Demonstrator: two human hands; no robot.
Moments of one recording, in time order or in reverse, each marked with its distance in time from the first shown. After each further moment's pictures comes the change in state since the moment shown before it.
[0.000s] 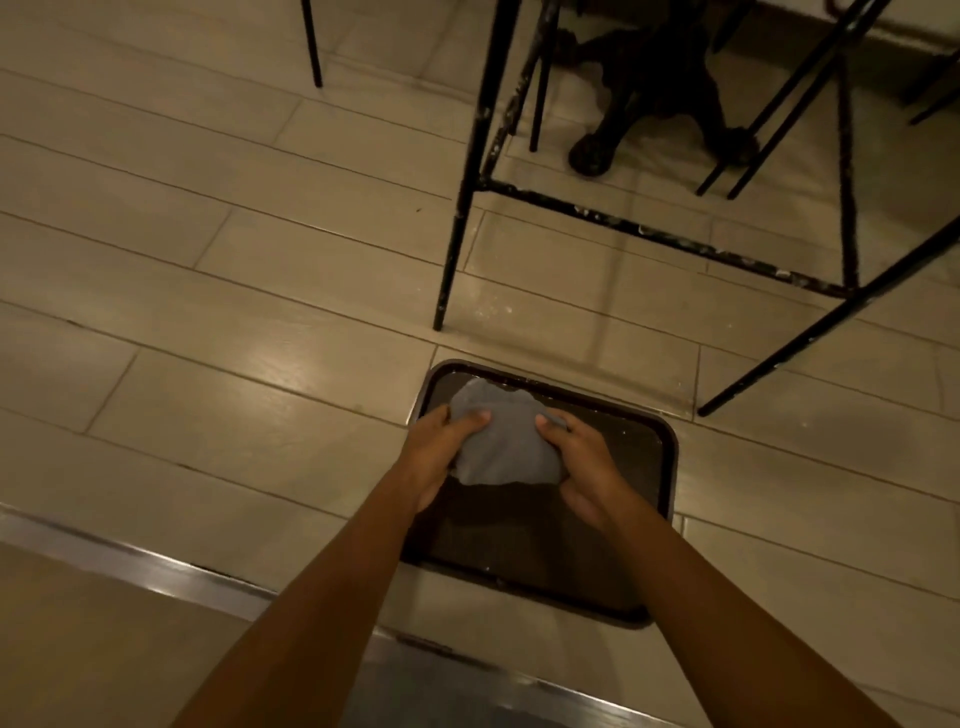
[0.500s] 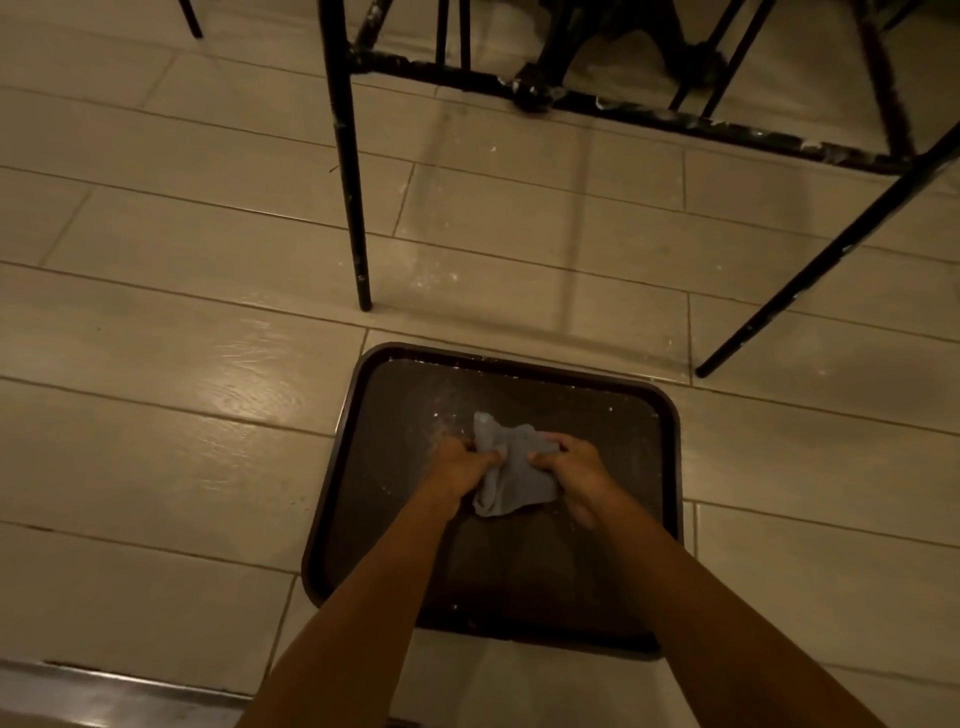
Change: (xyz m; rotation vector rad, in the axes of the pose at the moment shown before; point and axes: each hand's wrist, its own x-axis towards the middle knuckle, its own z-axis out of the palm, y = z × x) left_hand 0.119 -0.100 0.053 0.377 0.034 -0.158; right_hand 0.108 0.100 -0.076 -0.133 0.218 0.178
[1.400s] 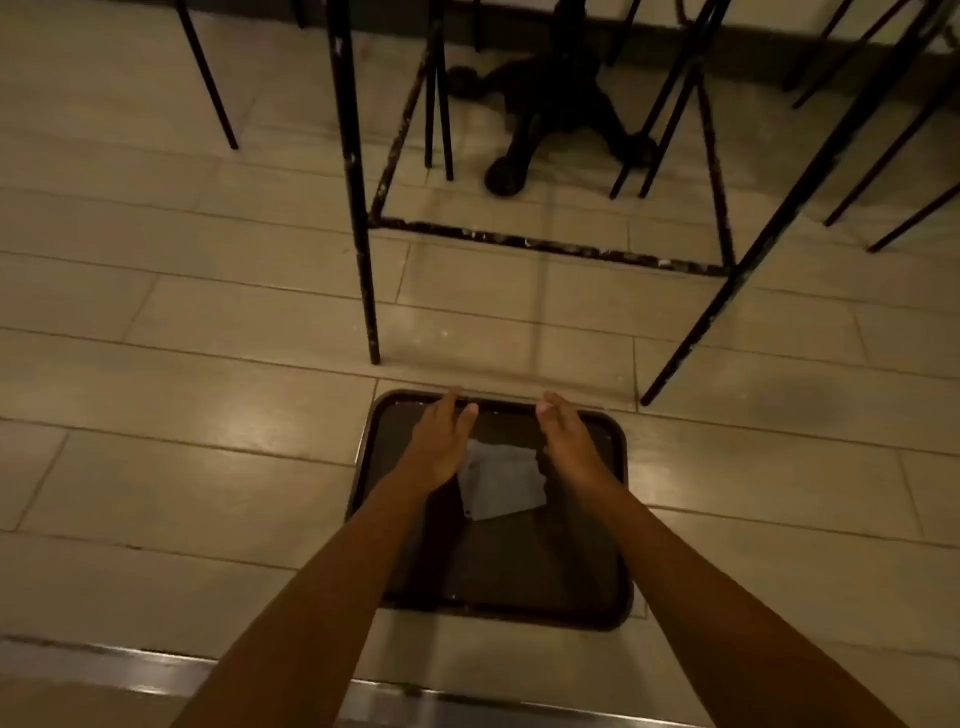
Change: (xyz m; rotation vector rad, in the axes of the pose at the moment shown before) left_hand -0.096 0.092 -0.029 0.488 0.099 0.421; right_hand -0.110 -0.096 -0.025 -0.128 -0.004 -0.336
